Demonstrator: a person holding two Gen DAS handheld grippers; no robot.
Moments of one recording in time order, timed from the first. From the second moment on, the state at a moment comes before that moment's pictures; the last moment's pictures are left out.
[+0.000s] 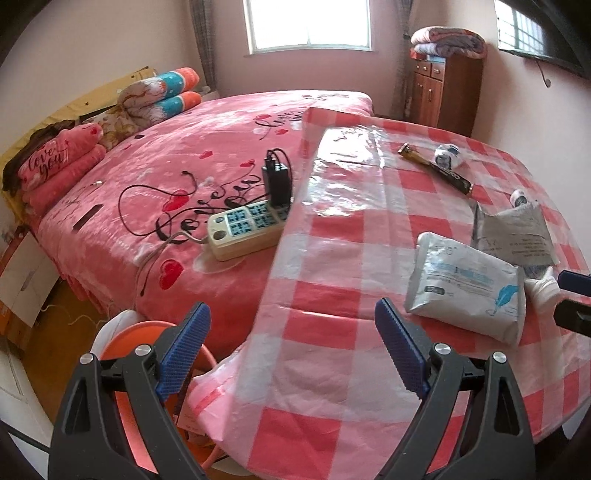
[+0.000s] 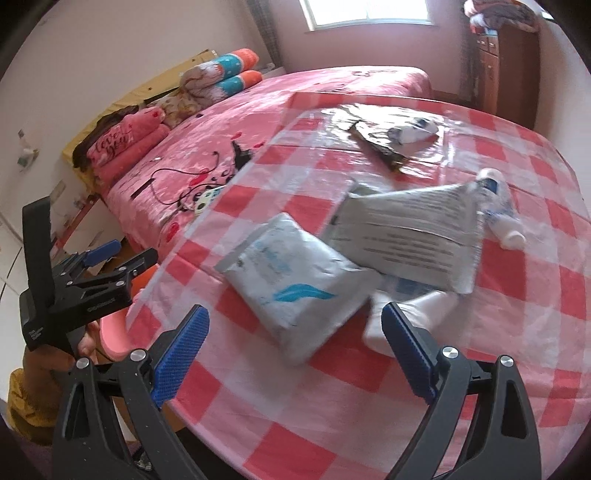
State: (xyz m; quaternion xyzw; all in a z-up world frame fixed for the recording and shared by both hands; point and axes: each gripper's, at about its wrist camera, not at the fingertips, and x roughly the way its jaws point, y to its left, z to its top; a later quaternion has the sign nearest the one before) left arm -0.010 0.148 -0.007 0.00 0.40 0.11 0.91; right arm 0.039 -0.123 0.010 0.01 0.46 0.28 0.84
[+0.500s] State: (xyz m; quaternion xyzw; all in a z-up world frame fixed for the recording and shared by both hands) left arm 0.009 0.110 -0.012 0.03 0.41 0.08 0.91; right arm 0.049 -0.167 0.001 0.05 0.46 0.25 0.85
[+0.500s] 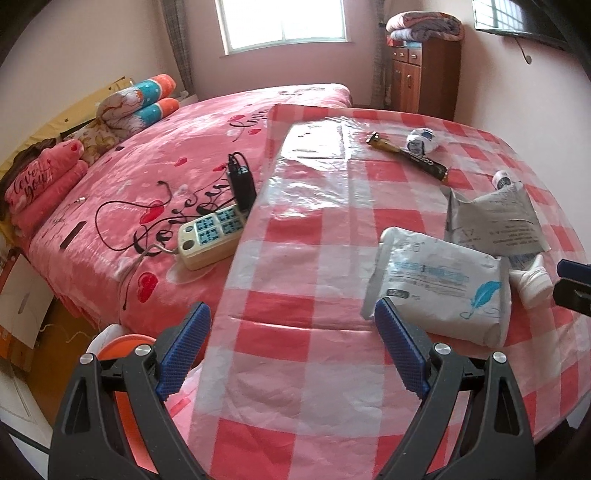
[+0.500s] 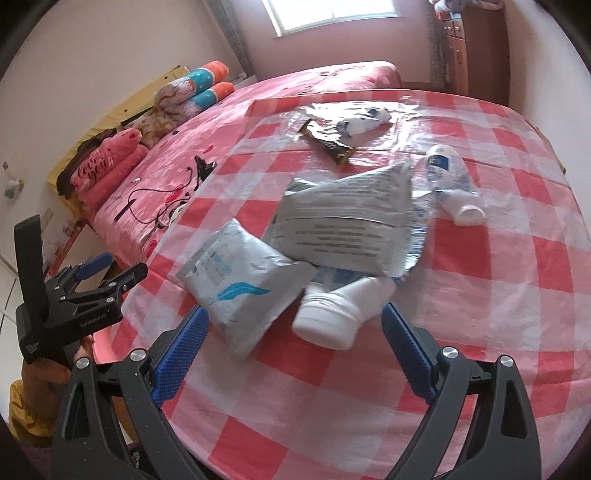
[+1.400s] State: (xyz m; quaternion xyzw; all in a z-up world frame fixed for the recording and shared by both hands) left arm 0.027 0.046 -0.028 -0.10 0.48 -0.11 0.87; right arm 0.056 -0.236 -0.025 0.12 0.47 0.20 0.85
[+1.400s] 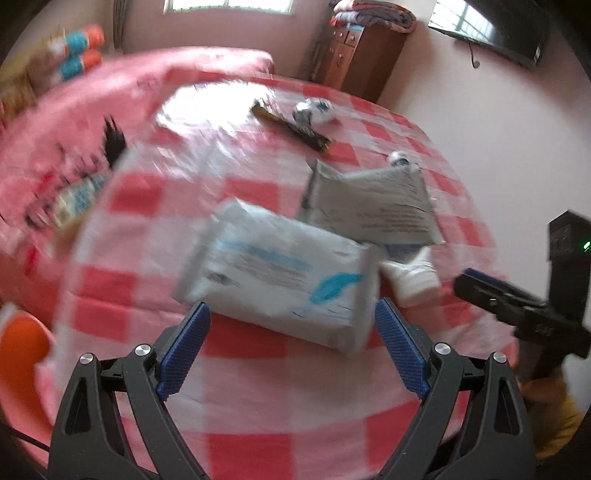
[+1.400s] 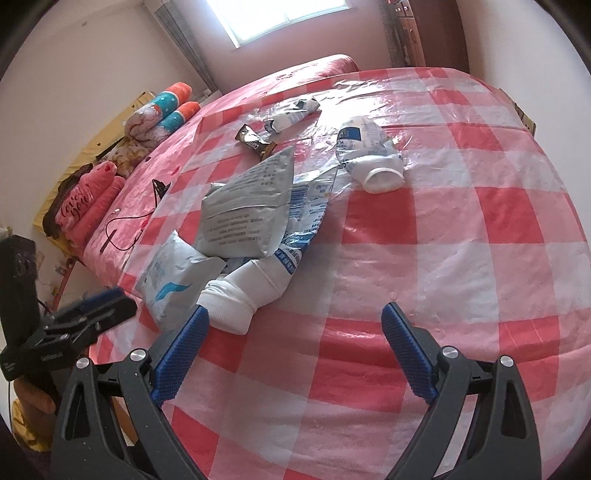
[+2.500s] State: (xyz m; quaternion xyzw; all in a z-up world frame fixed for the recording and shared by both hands) left arm 0.134 0.019 -0.047 -0.07 0.52 0.00 0.85; right arm 0.087 -0.241 -0.019 0.12 0.45 0.21 0.86
